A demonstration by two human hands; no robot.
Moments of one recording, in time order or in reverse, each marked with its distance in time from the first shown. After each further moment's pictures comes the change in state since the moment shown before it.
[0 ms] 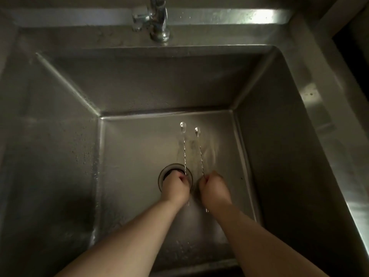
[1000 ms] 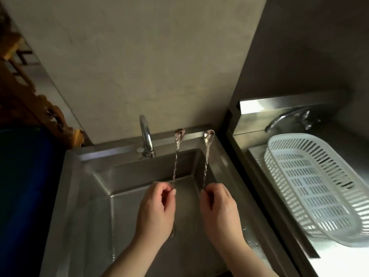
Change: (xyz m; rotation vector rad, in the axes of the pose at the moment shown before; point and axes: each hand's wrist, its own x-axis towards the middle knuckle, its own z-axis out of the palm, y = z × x) left_hand -0.259 0.199 -0.256 -0.157 0.356 0.827; right_hand -0.279 -0.119 -0.296 0.284 0.624 -0.459
